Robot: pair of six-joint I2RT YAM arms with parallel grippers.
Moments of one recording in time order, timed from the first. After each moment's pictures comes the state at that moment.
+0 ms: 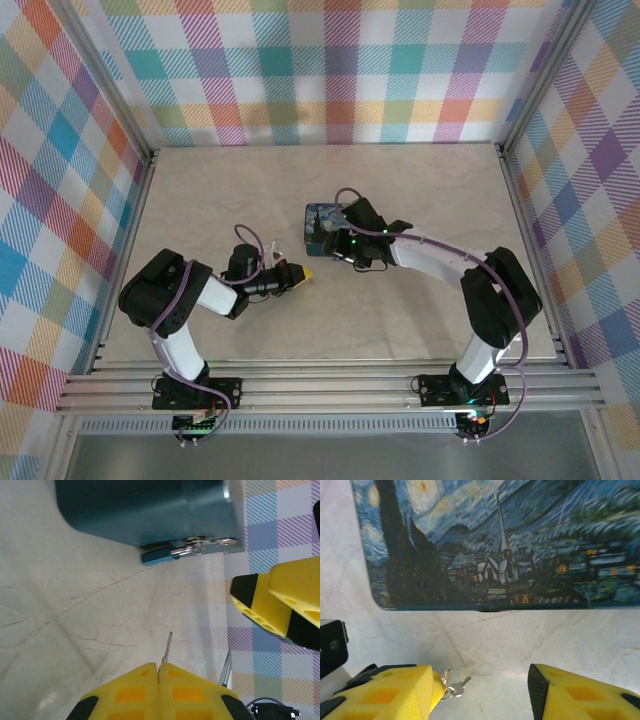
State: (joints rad) left arm -0.42 1.77 0.42 0.88 0.69 -0.99; right arm 0.69 1.70 1.12 -0.39 -0.13 0.92
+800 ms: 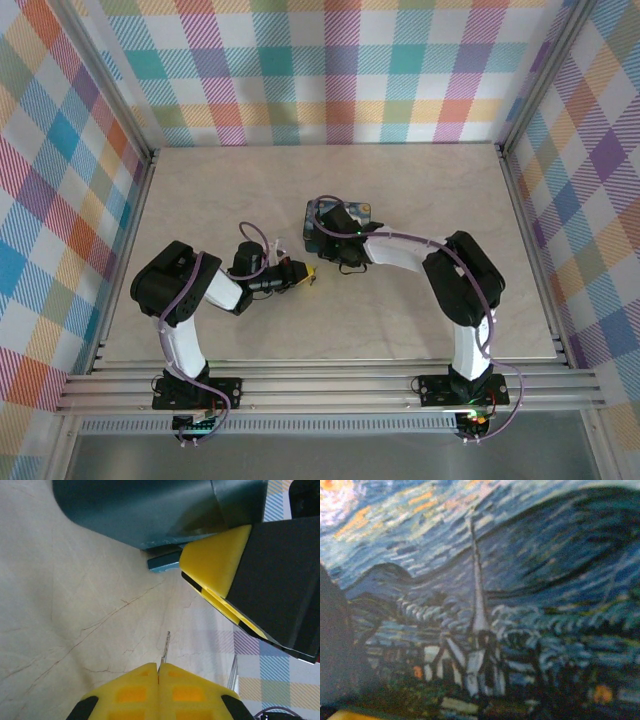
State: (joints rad) left arm -0.42 1.86 0.47 0.91 0.69 -0.97; right arm 0.75 1.91 1.24 -0.37 0.11 0.87
